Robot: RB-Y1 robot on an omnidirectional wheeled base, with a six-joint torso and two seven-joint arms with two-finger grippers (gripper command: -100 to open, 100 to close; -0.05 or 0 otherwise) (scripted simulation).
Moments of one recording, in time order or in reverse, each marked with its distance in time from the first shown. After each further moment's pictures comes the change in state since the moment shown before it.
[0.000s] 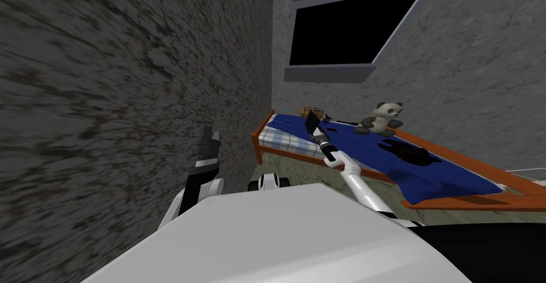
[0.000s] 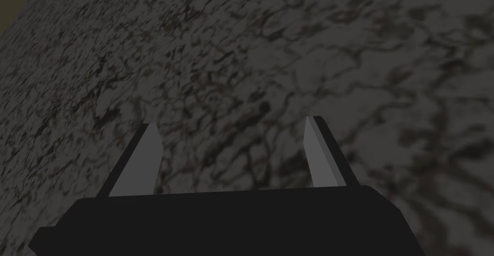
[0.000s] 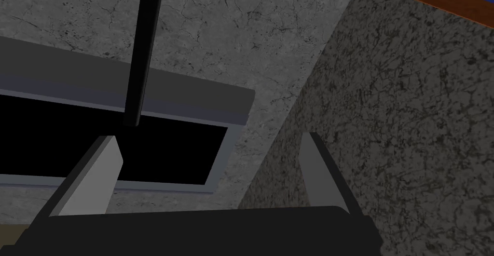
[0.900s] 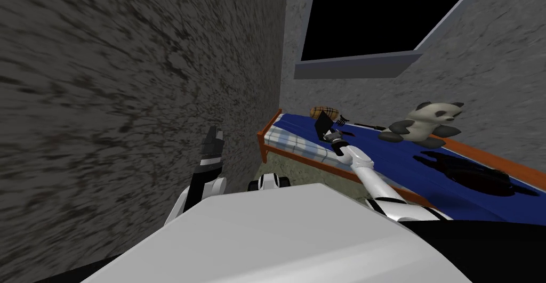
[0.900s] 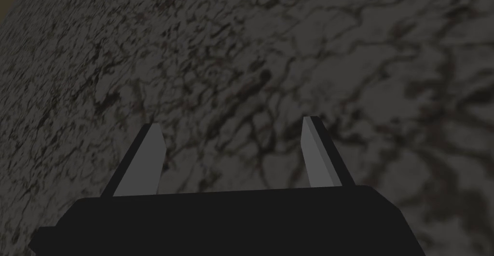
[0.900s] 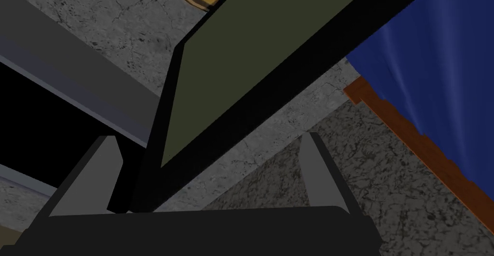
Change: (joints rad) left arm -0.011 0.007 -0.042 0.005 -0.007 0.001 0.008; right arm -0.106 -0.160 -0.066 0.255 0.207 0.100 0.155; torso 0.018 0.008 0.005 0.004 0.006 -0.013
